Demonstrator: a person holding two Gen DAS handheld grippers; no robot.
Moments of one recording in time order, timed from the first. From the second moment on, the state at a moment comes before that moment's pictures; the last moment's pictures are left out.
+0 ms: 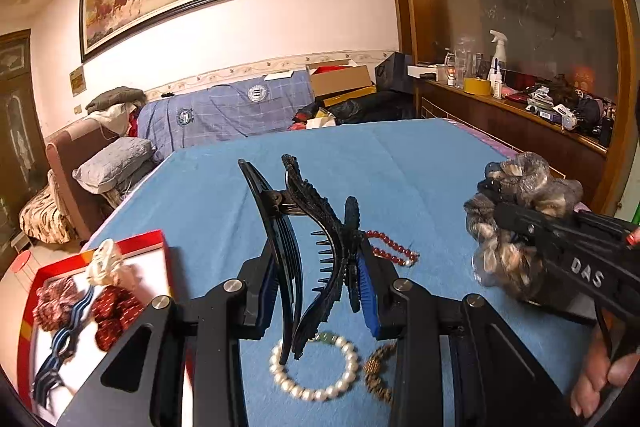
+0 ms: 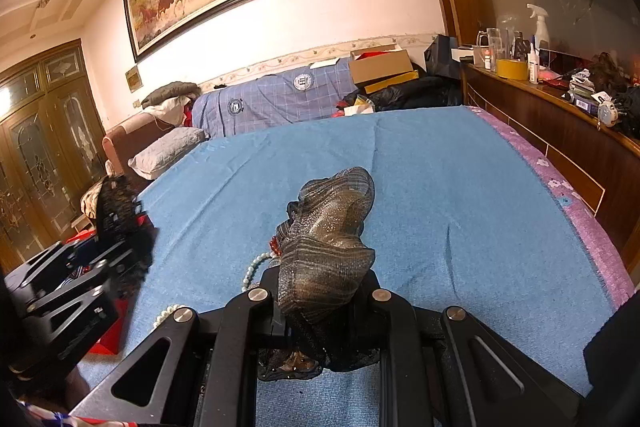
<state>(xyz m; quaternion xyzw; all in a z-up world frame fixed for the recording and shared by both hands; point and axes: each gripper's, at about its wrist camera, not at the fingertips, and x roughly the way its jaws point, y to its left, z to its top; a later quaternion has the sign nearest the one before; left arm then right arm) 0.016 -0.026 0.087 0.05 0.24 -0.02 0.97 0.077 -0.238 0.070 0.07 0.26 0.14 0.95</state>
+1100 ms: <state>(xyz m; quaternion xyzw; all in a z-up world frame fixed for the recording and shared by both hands) -0.073 0.257 0.061 -0.13 0.29 0.19 0.93 0.039 0.024 0.073 0.03 0.32 0.38 0.87</state>
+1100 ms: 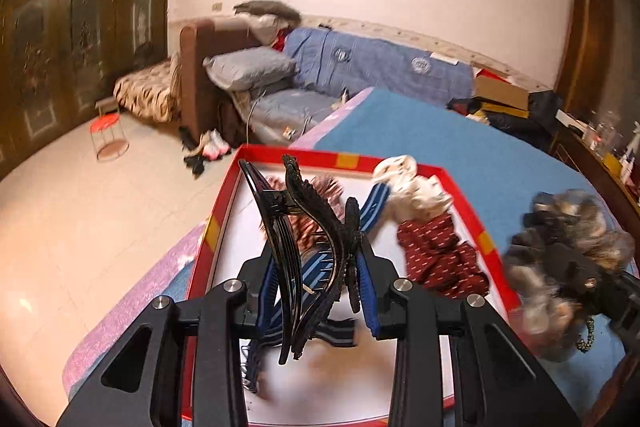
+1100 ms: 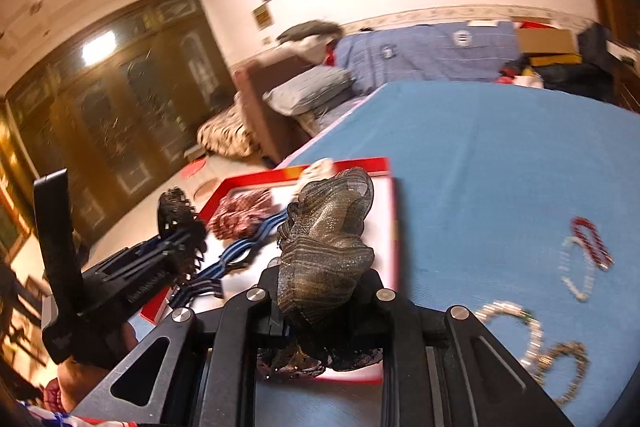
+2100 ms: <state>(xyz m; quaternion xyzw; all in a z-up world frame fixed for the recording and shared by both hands) -0.038 0.259 0.041 -0.13 0.34 0.21 0.91 0.061 0.070 0.024 -0.04 0.37 0.38 0.85</state>
